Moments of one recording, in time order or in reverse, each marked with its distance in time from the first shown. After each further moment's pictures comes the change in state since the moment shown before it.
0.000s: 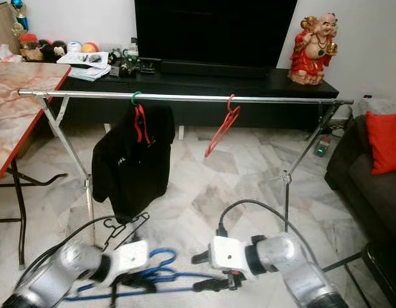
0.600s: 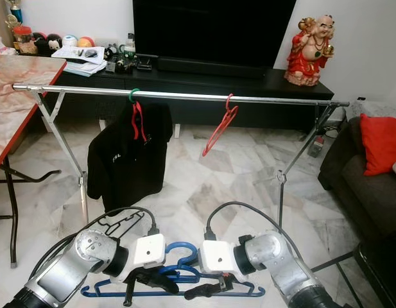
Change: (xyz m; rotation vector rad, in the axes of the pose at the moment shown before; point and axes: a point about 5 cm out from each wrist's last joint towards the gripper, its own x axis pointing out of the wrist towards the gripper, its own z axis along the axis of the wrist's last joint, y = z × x) left arm 0.003 -0.008 0.025 0.005 -0.047 -0.096; right arm 0.014 -0.003 -0.005 -0.015 0.001 0.062
